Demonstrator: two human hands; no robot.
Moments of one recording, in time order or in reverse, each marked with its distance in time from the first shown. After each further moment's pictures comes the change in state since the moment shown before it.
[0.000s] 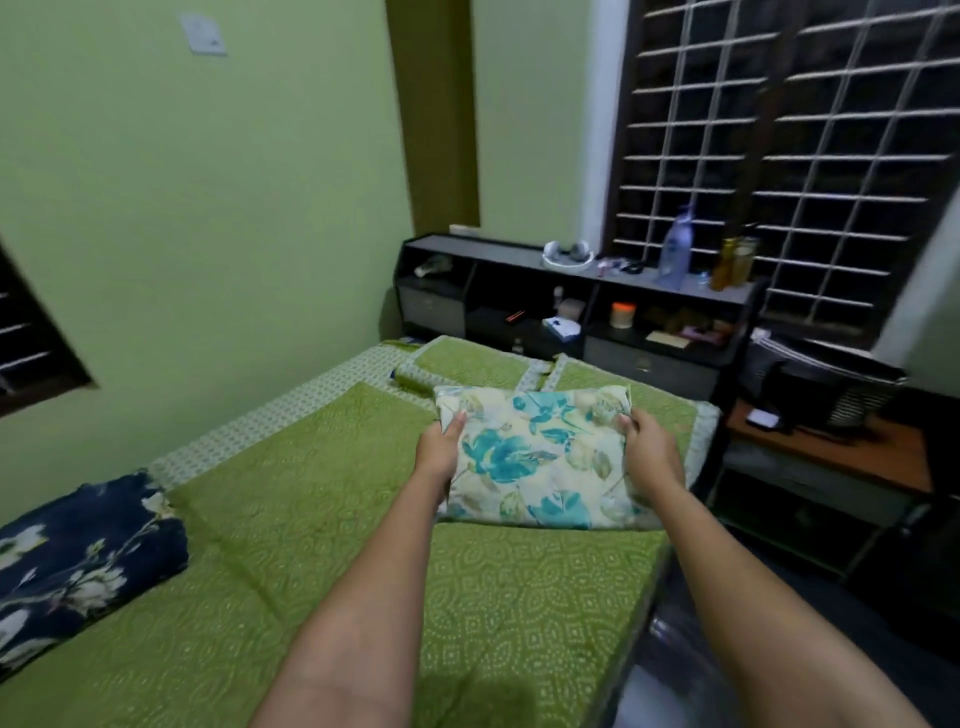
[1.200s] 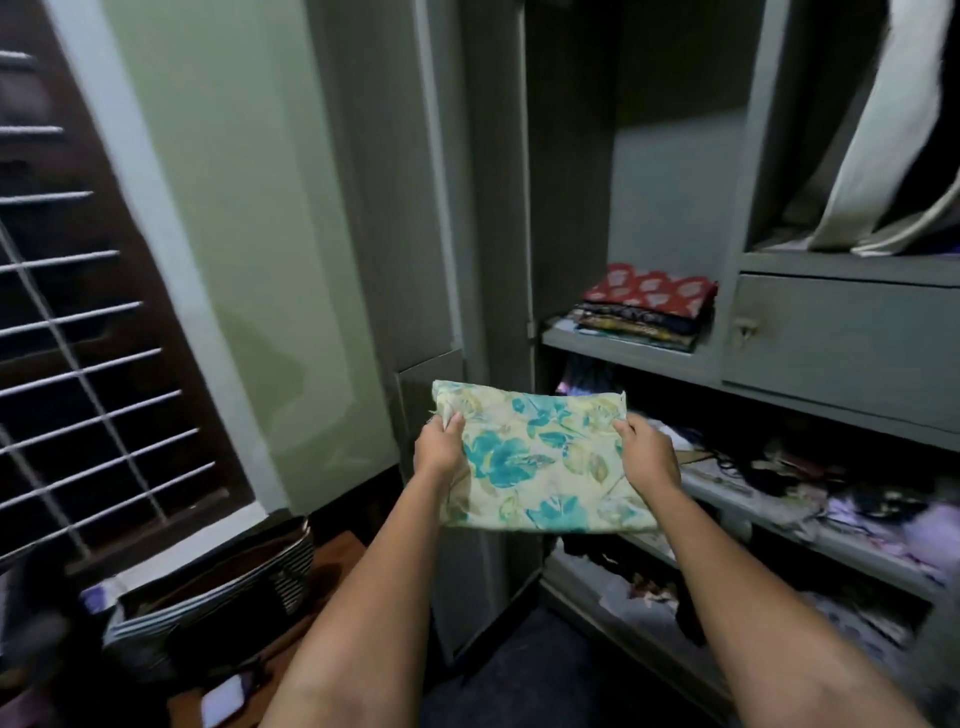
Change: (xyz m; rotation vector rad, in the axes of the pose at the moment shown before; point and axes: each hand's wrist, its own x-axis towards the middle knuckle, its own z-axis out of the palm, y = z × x) left_hand -0.060 0.146 0.947 0.280 -1.388 0.434; right_hand 0.229 0.387 -0.536 -0.133 1.175 0.765
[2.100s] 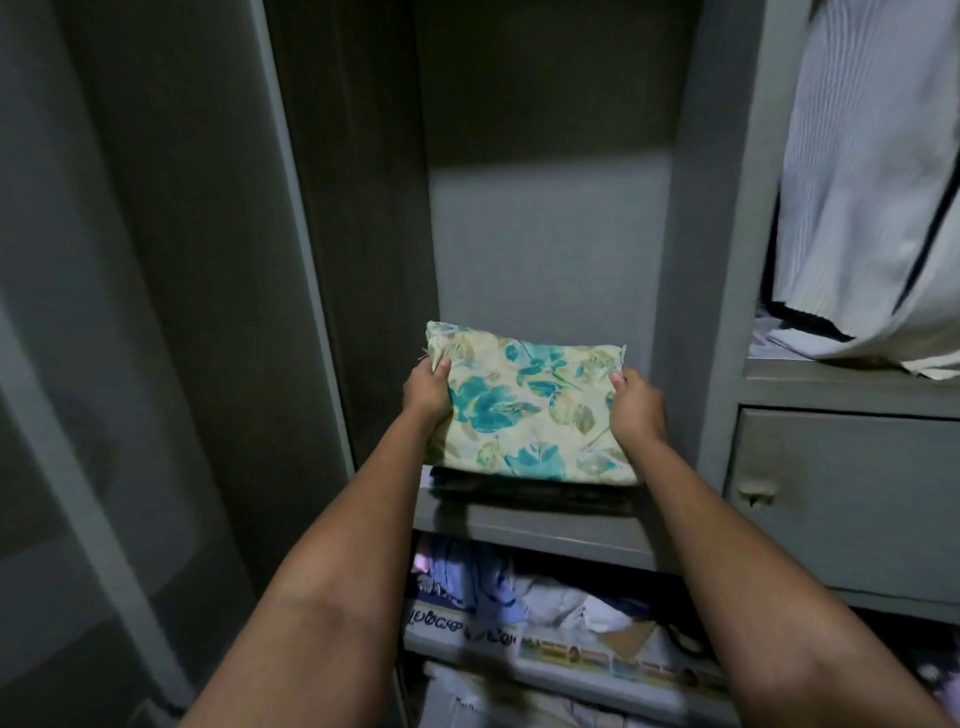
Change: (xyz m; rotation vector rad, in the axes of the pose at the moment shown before) left_hand 0.474 0.196 0.362 -0.046 -0.477 0.322; right_hand 0.459 0.007 -0.046 -0.048 0.614 0.188
